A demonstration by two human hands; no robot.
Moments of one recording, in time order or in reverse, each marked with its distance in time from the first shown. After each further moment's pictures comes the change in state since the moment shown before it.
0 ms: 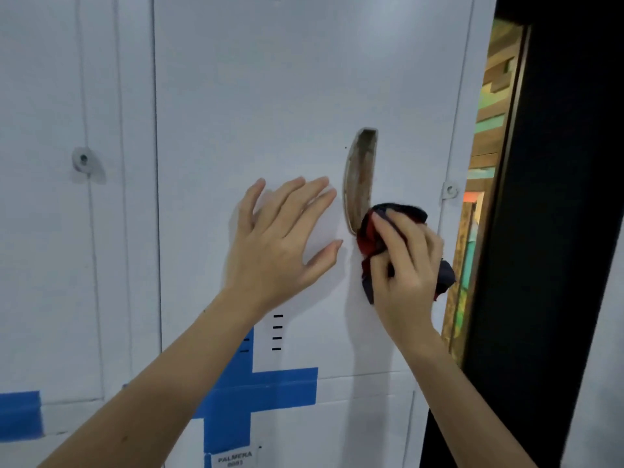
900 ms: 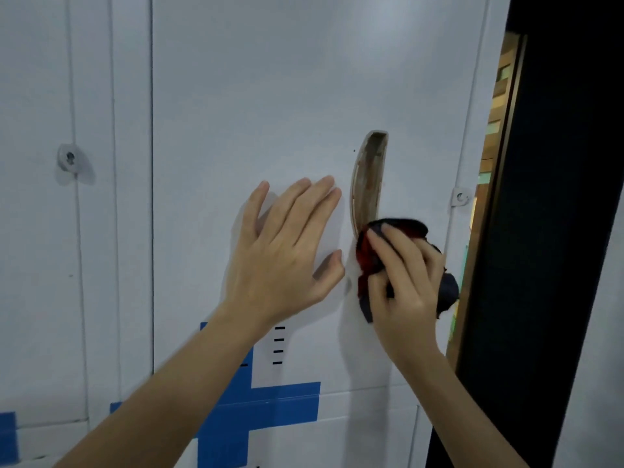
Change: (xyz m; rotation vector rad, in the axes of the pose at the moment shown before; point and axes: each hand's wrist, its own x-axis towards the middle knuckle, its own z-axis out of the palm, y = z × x) left_hand 0.002 0.004 -0.004 0.044 -0.084 -0.038; right_hand -0.009 -0.006 0.001 -0.012 -0.037 -0.050
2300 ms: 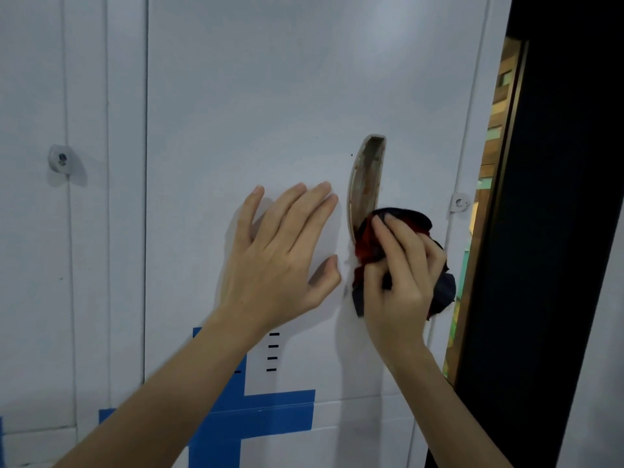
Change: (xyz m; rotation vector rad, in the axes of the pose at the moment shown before) left_hand 0.000 0.001 -0.001 0.040 -0.005 0.007; right_hand 0.015 -0.010 0.010 0.023 0.112 0.171
